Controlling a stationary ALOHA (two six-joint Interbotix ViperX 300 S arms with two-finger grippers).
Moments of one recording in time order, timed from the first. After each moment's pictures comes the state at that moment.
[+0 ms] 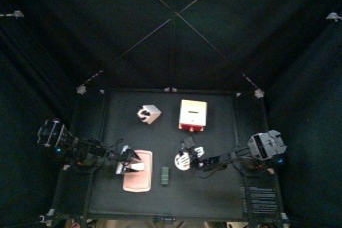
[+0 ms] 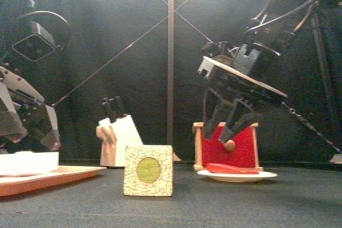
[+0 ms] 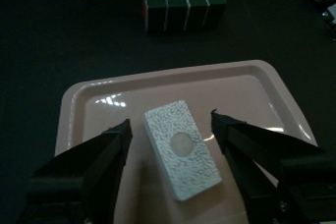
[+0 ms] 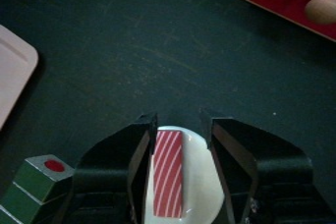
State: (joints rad) left arm -0.14 -0.17 1.33 0.15 -0.61 -0.14; right arm 0.23 0.11 0.60 -1.05 0.76 2.12
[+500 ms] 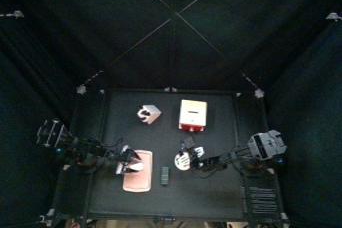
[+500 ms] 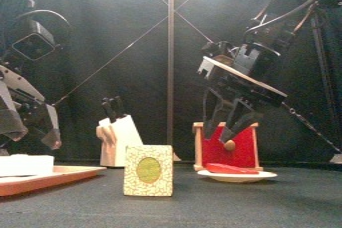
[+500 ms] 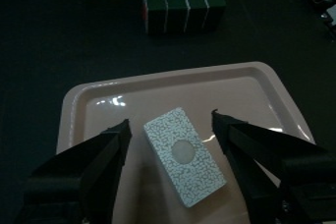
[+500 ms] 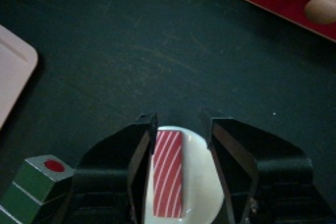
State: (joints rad) left arm -0.14 -0.18 1.33 0.15 -0.61 -0.14; right arm 0.23 0.11 0.60 -1.05 0.76 2.12
